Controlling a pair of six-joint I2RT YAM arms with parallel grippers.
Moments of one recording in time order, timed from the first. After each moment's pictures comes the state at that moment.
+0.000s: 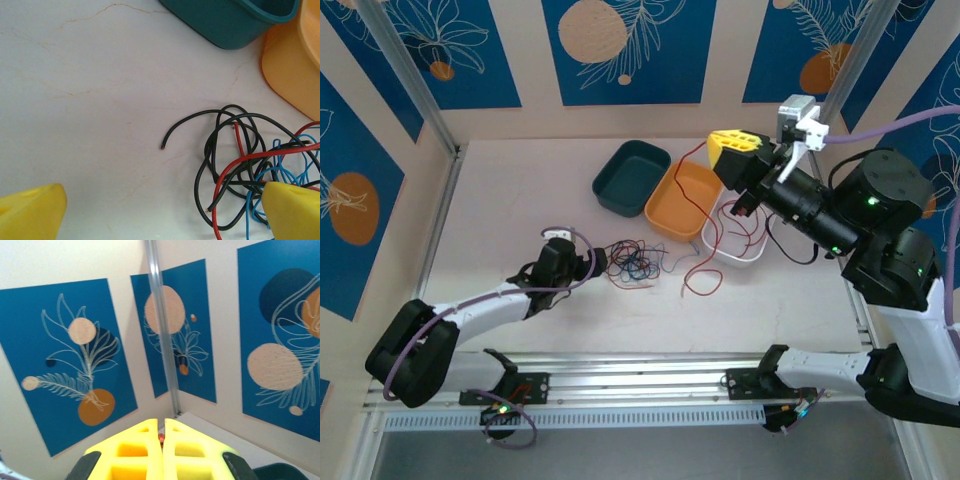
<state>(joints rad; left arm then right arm) -0.58 1.28 0.49 0.12 -0.15 -0.65 0.89 1.09 1.89 -0.67 0.07 0.14</state>
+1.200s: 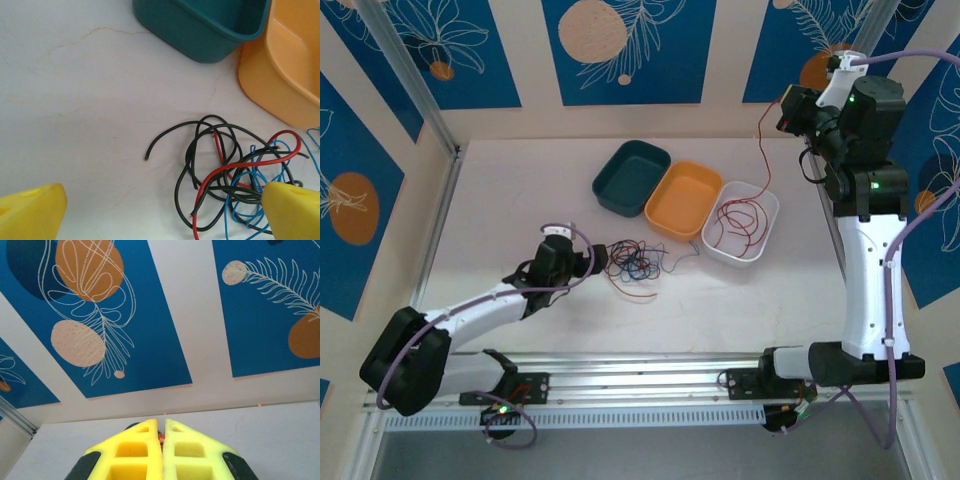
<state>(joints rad) -0.58 1.23 0.51 0.10 -0.13 -0.61 0.01 1.32 1.88 -0.72 -0.15 0.29</state>
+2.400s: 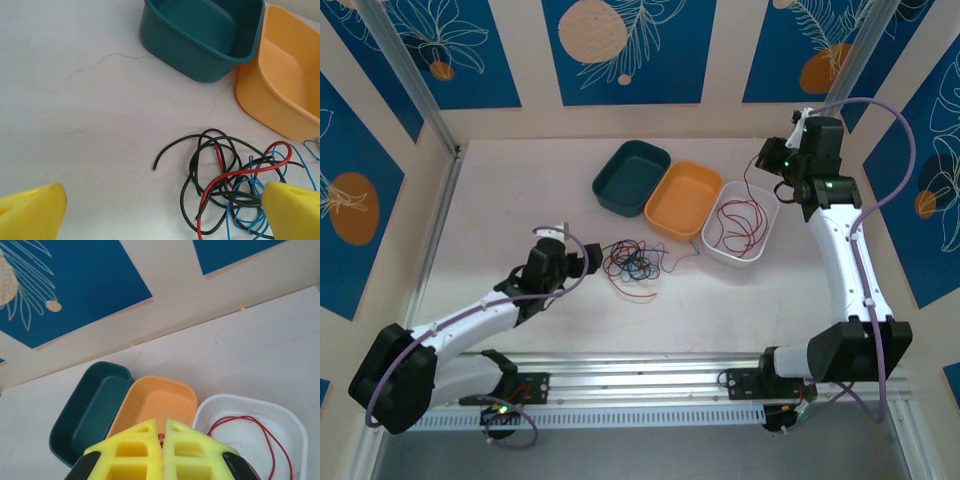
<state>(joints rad) -0.58 1.13 0.48 0.10 -0.19 -0.58 -0.02 1.34 1.42 -0.56 -0.13 0.40</state>
